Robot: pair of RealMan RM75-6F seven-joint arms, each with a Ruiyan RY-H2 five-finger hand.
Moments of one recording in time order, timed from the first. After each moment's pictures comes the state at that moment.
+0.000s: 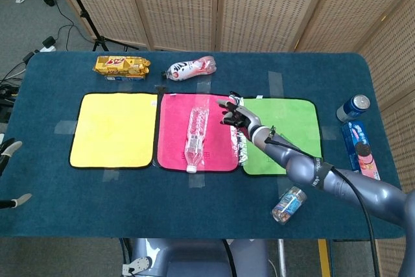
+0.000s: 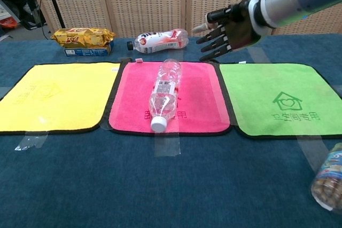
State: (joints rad) left arm -0.13 -0.83 0.00 -1.74 1.49 1.33 -0.27; right arm 1.17 -1.25 0.29 -1.45 -0.33 0.28 0.81
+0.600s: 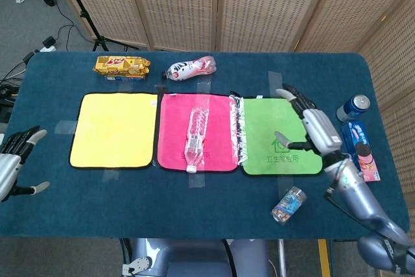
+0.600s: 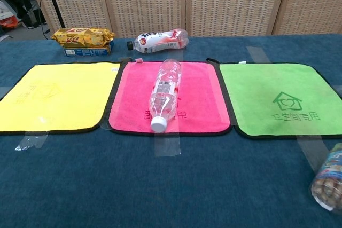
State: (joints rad) left arm -0.23 -0.85 -0.04 -1.74 1.54 1.27 -0.23; right arm 0.60 -1.02 0.17 -1.80 -1.33 1.23 0.39
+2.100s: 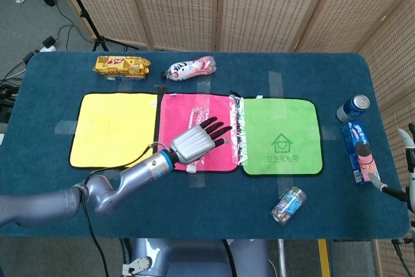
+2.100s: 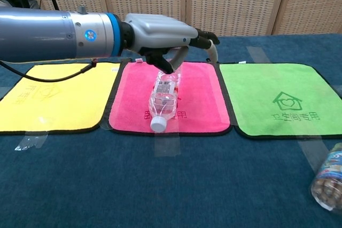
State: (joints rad) left arm -1.09 -1.52 -0.27 -1.46 1.29 0.58 0.35; right arm 0.11 -1.12 0.13 -1.46 -1.46 1.65 0.31
